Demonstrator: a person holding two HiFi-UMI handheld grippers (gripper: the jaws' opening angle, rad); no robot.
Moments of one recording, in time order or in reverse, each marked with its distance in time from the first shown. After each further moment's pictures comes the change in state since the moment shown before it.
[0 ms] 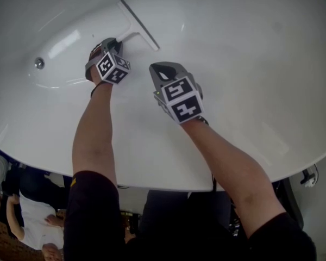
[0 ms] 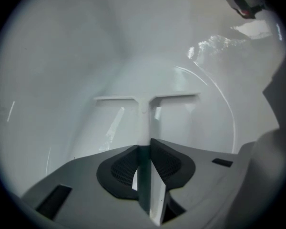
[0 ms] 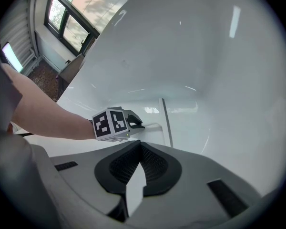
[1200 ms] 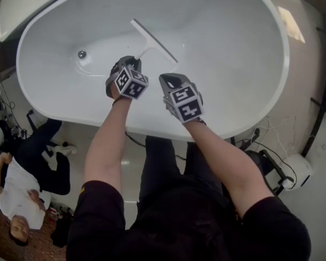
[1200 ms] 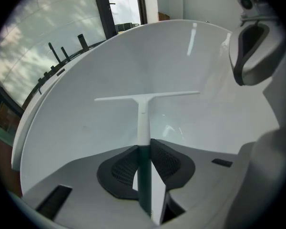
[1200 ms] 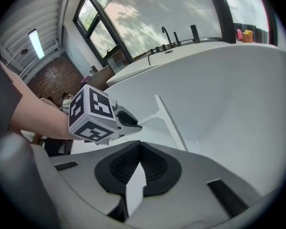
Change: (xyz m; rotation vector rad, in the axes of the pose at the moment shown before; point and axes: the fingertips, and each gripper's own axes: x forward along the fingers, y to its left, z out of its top) left arm -0.318 0.040 0.085 -0.336 -0.108 0.130; right arm -0.206 0.123 0.093 -0.223 -0.117 0.013
